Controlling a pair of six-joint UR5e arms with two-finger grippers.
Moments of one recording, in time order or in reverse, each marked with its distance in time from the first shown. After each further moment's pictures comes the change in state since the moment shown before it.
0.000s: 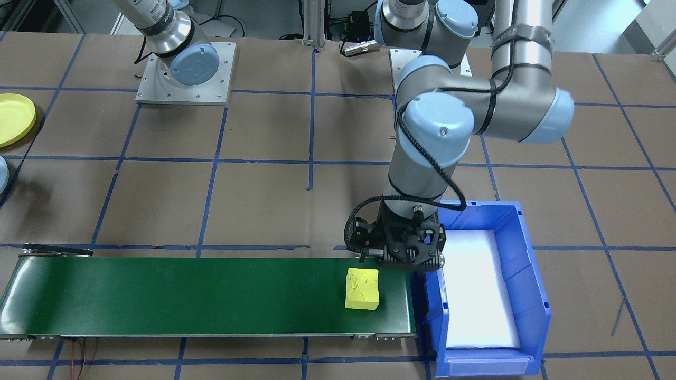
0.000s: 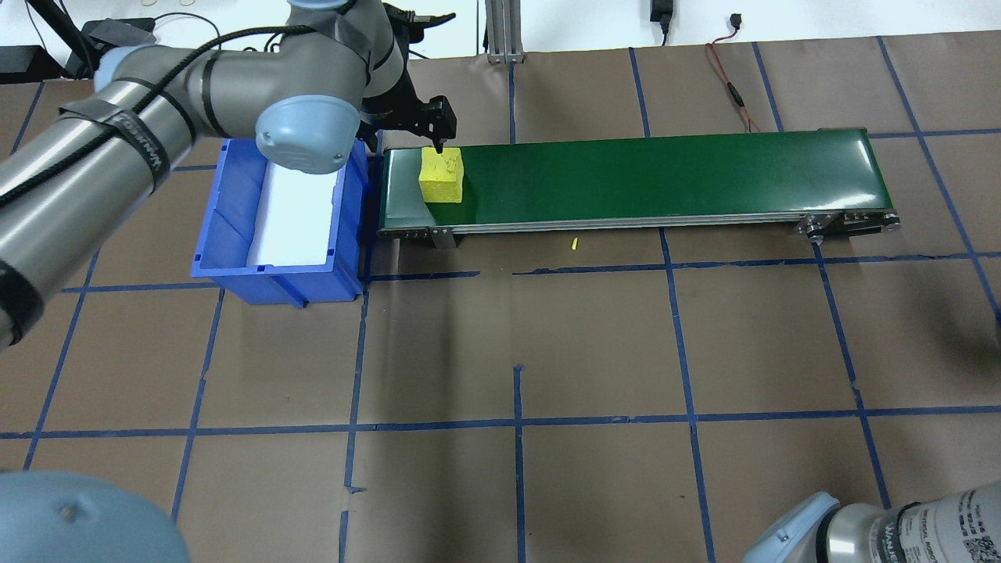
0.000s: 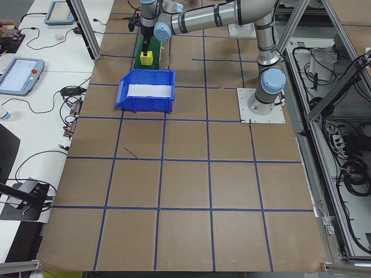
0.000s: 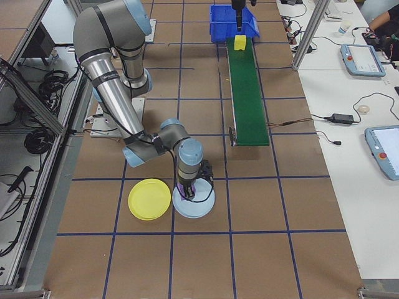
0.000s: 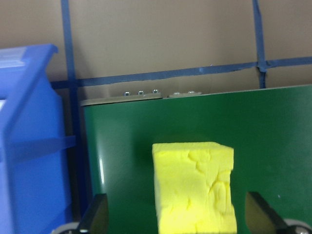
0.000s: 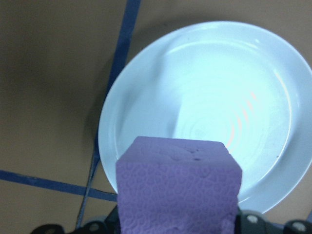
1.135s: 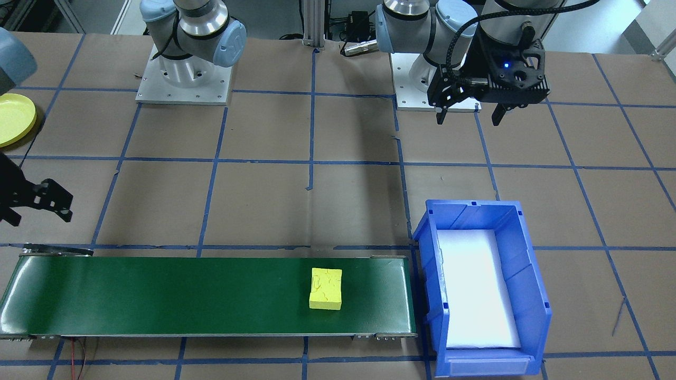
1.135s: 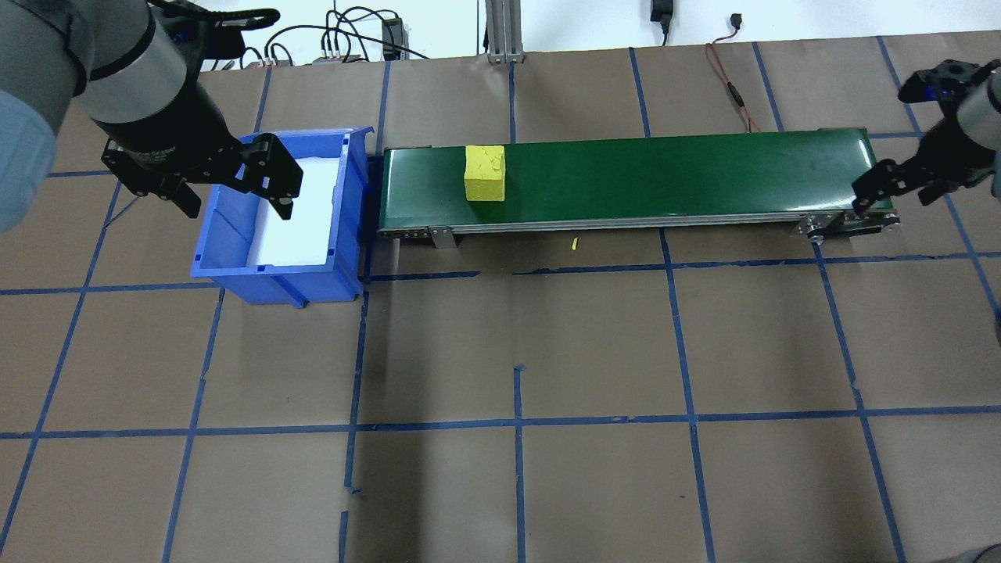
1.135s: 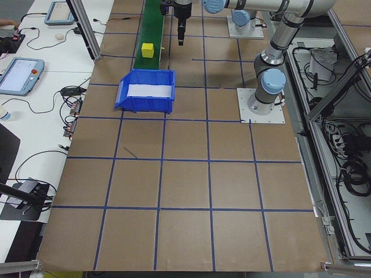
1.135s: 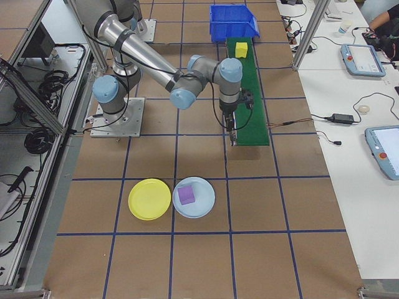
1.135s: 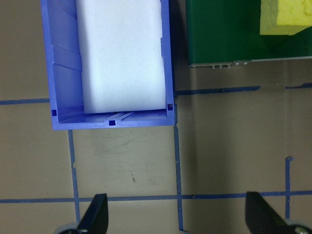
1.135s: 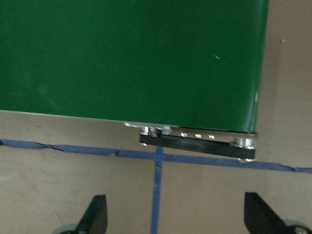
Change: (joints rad) left arm 0.171 0.444 -0.145 -0.447 0.035 0.138; right arm 0.613 -0.157 -0.106 0.225 0.190 0.830
